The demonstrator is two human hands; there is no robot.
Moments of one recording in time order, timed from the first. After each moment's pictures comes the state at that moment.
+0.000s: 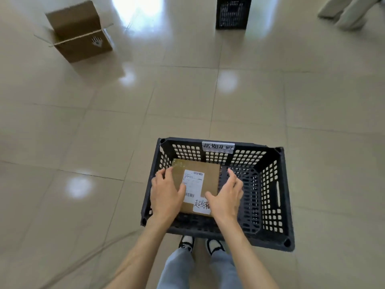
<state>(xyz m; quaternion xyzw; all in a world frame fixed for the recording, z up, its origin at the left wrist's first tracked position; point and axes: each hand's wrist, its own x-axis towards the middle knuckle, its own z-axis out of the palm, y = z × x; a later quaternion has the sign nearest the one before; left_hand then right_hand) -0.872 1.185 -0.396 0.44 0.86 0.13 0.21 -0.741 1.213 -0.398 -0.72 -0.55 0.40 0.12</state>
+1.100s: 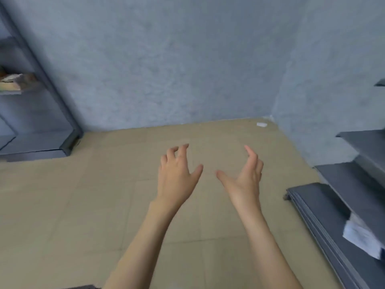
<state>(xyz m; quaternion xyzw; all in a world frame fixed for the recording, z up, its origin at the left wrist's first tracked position) -0.429 0.848 -0.116 0.96 0.02 0.12 0.27 -0.430 0.711 -0.149 -0.81 0.10 -0.17 0.55</state>
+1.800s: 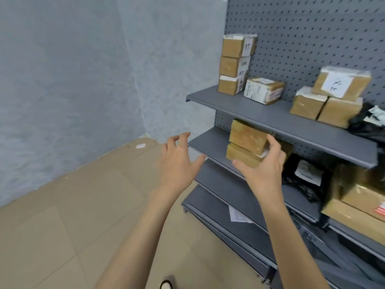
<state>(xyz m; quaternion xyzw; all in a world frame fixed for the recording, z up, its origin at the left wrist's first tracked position) -0.278 0.409 -0.085 0.86 -0.34 0.04 0.36 -0.397 0.283 -0.105 -0.72 0.36 -0.40 0.44</state>
